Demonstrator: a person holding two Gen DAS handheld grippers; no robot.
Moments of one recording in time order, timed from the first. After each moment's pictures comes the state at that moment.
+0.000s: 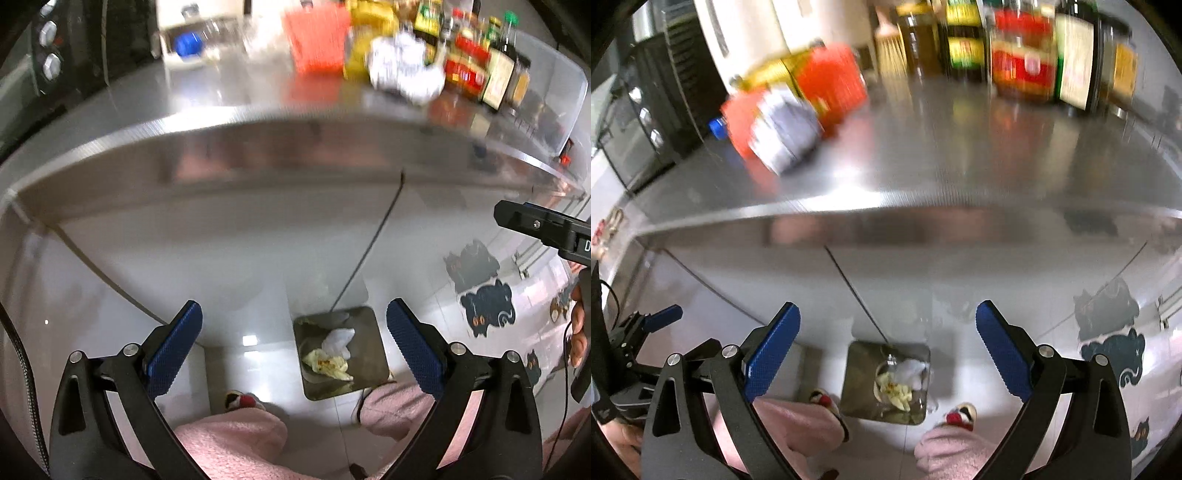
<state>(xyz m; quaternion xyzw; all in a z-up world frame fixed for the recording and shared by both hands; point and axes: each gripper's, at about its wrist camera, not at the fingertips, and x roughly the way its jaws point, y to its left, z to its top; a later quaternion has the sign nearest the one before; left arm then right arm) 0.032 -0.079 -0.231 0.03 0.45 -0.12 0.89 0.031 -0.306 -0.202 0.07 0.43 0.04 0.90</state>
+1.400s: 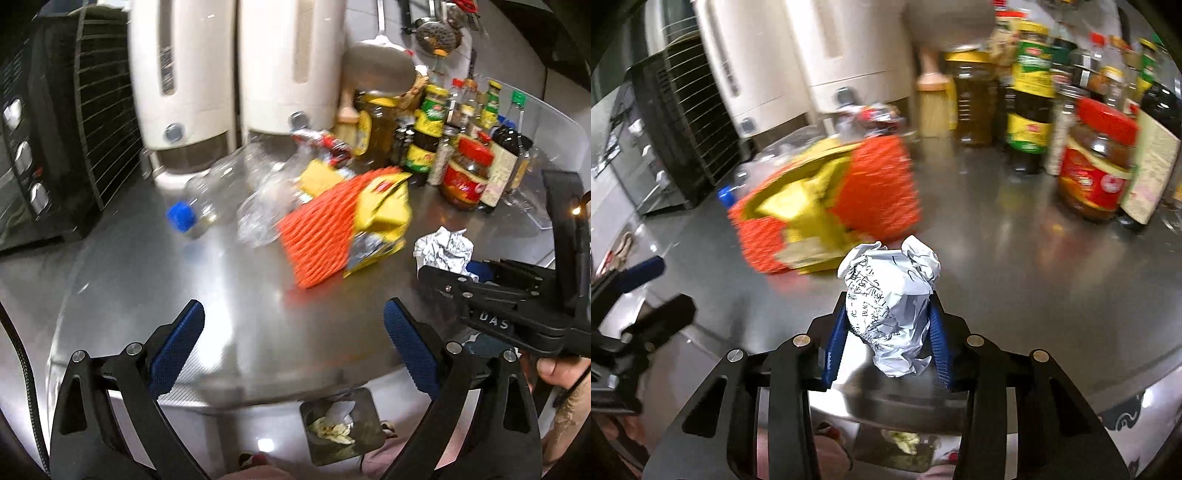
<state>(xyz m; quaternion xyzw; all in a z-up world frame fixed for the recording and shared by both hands) 0.127 -0.109 -0.124 0.04 0.36 -0.14 0.92 0.141 -0.292 -0.160 0.06 0.41 0.06 0.91</state>
